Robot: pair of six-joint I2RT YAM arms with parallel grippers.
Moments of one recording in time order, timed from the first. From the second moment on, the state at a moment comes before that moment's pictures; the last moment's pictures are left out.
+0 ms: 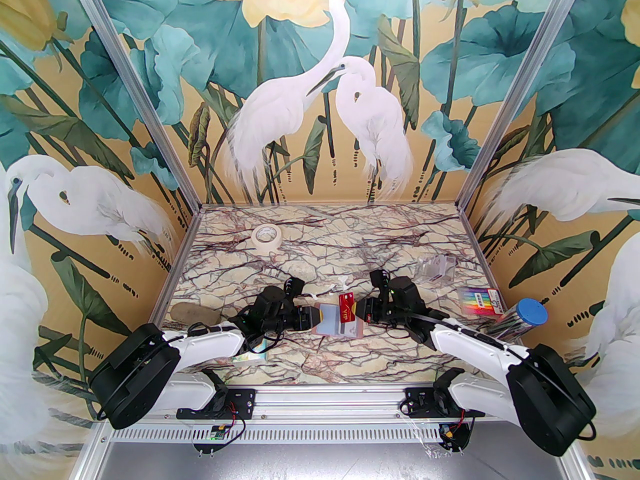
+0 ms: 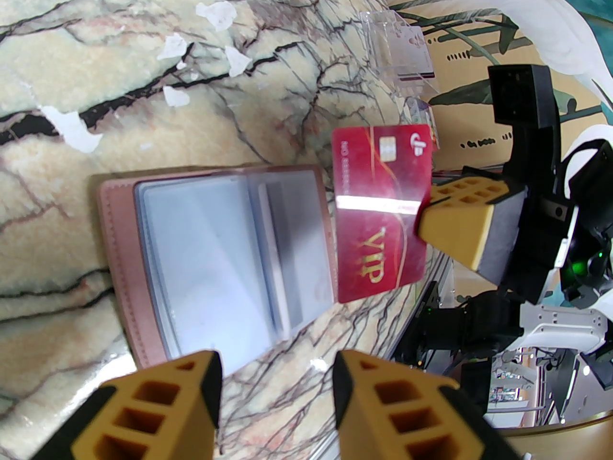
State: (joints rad) left arm -0.69 1.33 0.39 0.36 0.42 -0.83; right arm 0.54 1.20 0.42 0.12 -0.50 0.75
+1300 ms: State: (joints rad) left arm -0.68 1.56 0.40 0.46 0.42 -0.89; right arm 0.60 1.36 0.42 0.19 -0.41 0.90
